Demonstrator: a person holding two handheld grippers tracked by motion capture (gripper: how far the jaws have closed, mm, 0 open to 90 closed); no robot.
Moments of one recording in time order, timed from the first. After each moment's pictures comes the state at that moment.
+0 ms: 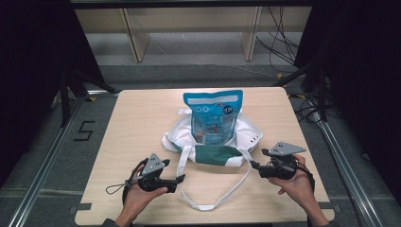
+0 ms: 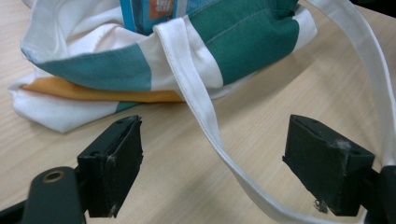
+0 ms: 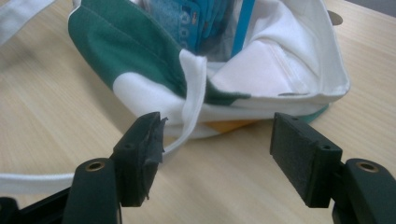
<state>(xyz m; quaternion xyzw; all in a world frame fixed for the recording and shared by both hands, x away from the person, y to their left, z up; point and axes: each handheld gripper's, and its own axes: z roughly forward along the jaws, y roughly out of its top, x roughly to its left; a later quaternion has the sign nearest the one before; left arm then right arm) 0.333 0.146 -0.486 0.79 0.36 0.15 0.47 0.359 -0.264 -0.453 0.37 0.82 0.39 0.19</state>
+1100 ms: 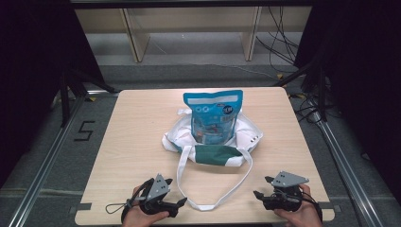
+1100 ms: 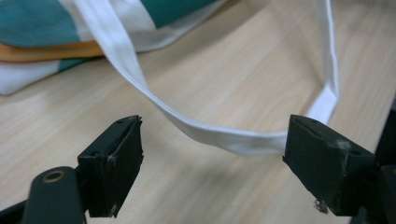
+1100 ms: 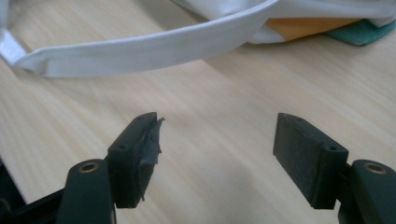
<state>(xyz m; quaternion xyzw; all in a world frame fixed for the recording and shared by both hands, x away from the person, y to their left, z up) 0.280 0.133 -0.498 0.84 0.31 0.15 0.42 0.293 -0.272 -0.489 0.34 0.85 0.36 0.17</state>
